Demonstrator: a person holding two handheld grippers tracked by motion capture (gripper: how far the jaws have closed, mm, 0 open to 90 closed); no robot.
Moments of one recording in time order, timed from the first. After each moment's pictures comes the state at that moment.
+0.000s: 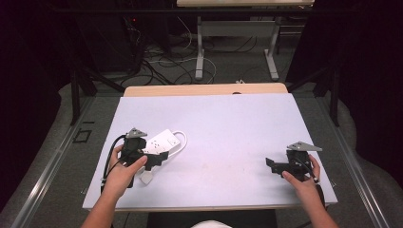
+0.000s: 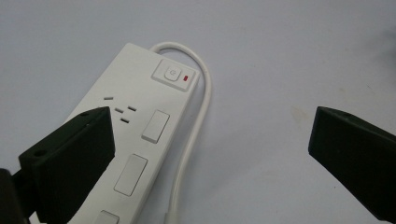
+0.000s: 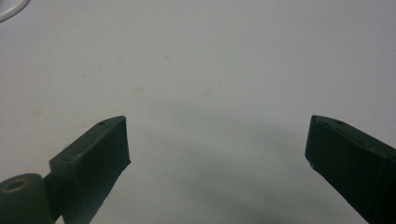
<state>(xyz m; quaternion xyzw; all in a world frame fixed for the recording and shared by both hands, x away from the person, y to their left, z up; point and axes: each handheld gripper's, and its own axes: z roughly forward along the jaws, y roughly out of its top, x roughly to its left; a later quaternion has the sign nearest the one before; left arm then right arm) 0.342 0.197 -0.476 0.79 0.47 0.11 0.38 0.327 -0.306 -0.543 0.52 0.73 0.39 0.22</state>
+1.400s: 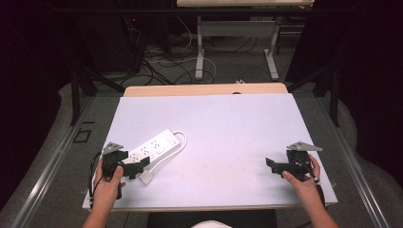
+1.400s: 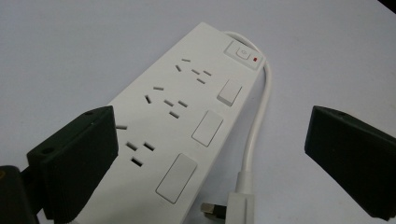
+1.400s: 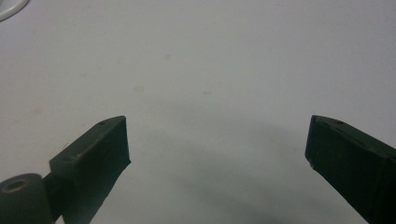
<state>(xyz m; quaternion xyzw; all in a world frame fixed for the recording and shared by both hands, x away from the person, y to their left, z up) 0.322 0.255 -0.521 0.71 0.54 0.14 0.43 0.327 -0.306 -0.543 0.52 0.73 0.39 0.22</state>
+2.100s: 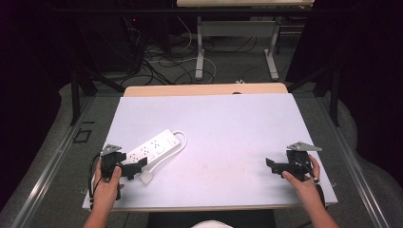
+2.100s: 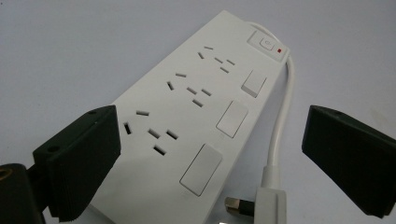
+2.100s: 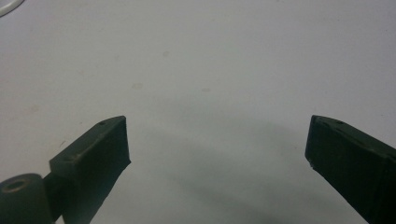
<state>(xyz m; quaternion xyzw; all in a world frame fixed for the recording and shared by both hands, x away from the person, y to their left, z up) 0.325 0.263 -0.532 0.70 0.56 0.14 0.42 0.328 -0.306 -0.545 0.52 0.73 0.39 0.21</state>
